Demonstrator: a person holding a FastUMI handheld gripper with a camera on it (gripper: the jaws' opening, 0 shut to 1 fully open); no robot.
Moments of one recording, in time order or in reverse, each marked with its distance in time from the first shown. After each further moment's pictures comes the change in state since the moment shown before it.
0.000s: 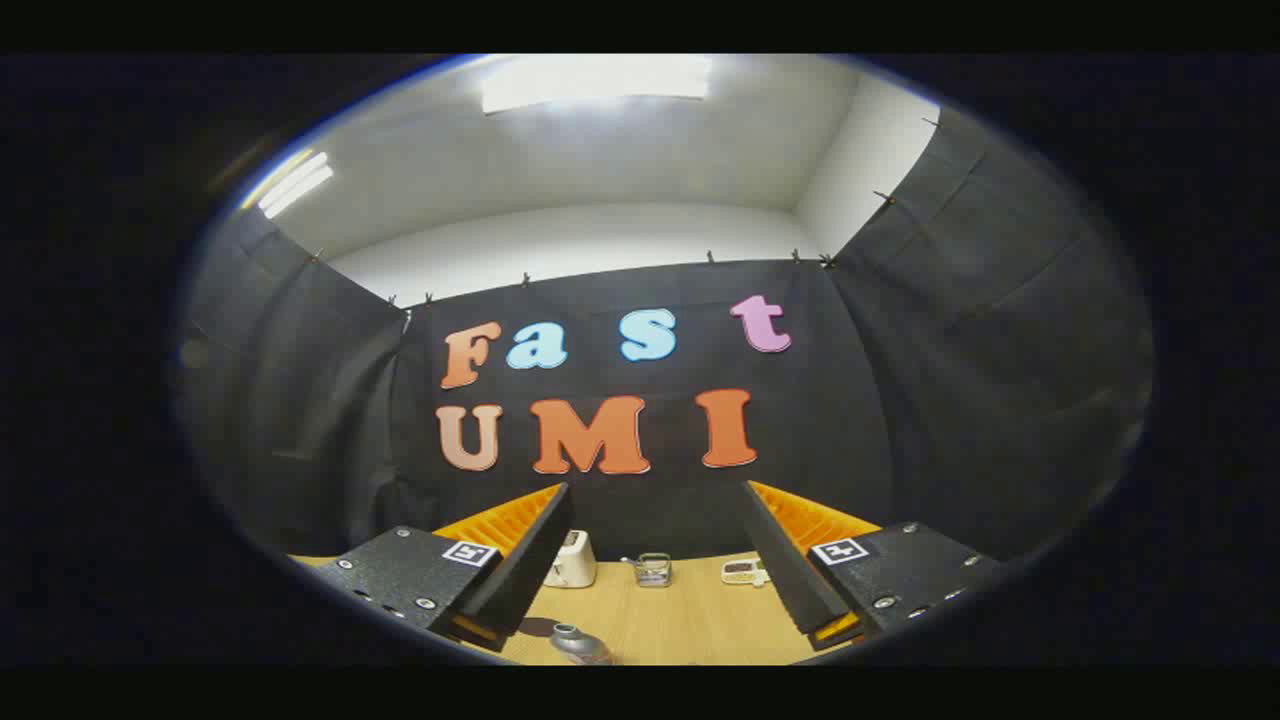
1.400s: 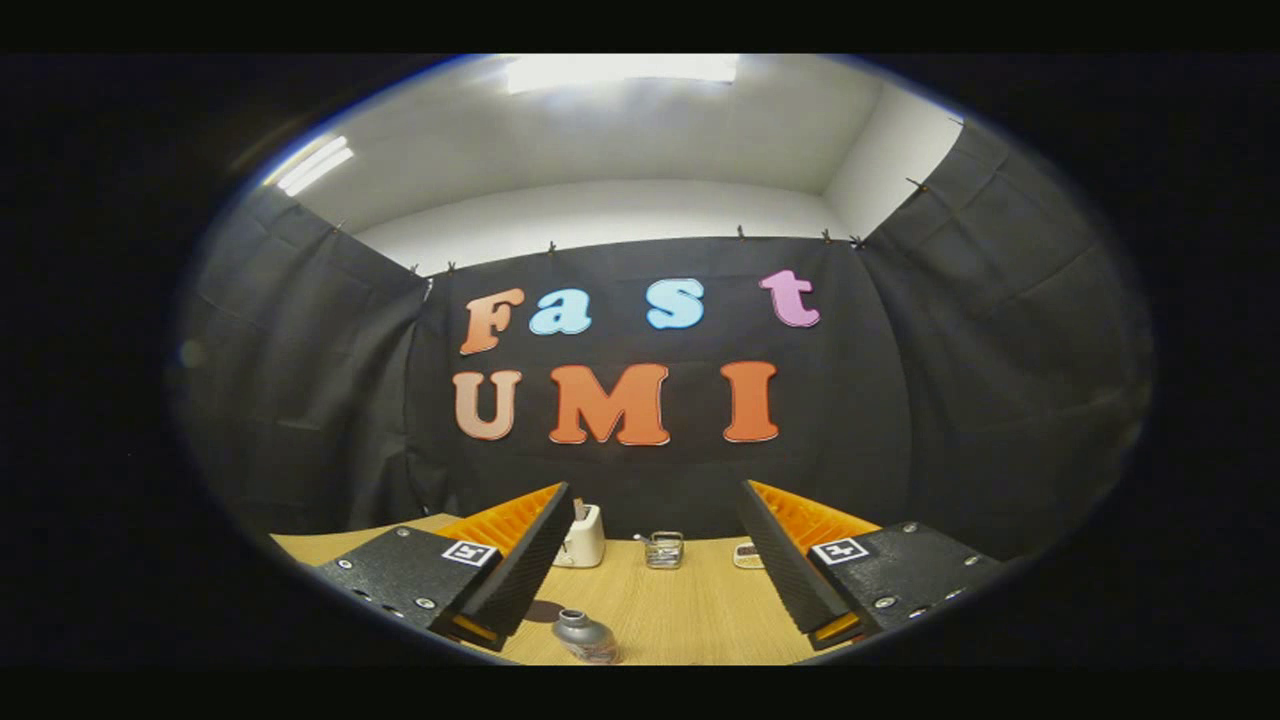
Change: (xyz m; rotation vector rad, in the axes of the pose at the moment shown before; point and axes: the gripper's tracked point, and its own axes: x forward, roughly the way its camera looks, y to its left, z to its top) arm 0.011 0.021 -0.052 -0.057 0.071 0.055
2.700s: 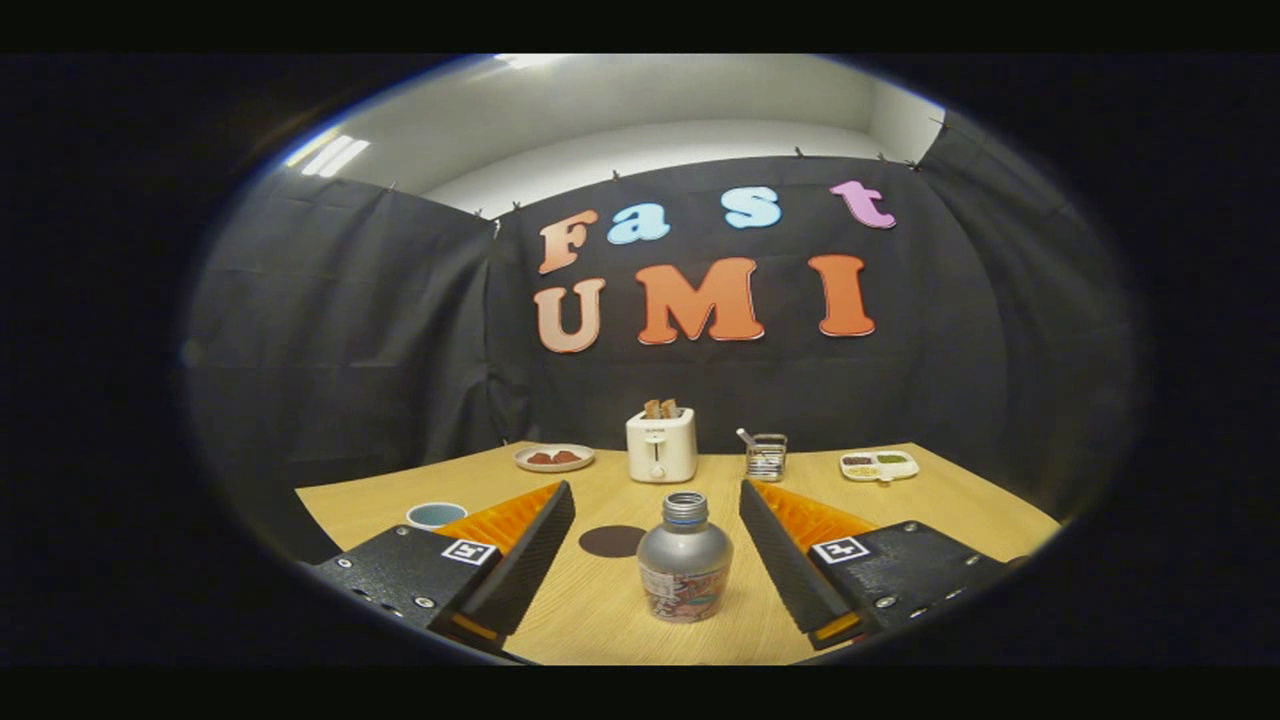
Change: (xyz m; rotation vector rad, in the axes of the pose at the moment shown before) arm -0.025 0.082 -0.188 0.041 0.235 0.222
